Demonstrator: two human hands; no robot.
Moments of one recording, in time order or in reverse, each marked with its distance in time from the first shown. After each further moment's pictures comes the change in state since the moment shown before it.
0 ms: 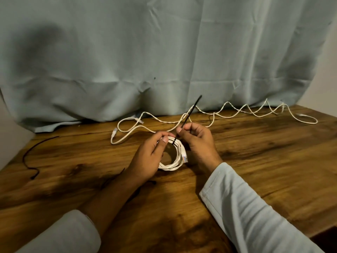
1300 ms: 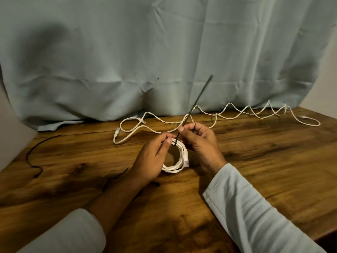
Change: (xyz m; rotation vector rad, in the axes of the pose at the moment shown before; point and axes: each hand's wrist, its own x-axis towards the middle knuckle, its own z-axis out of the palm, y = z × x) left_hand -0.002 0.001 0.000 0.101 0.010 0.008; right_hand -0.004 -0.003 0.000 0.096 -0.036 0.020
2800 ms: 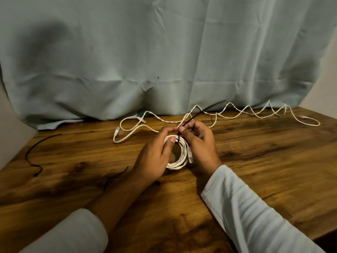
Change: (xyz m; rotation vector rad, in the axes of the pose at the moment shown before) left_hand 0.001 0.001 0.004 0.112 0.039 0.089; right_hand 0.001 0.003 0.006 -0.203 0.043 -0.164
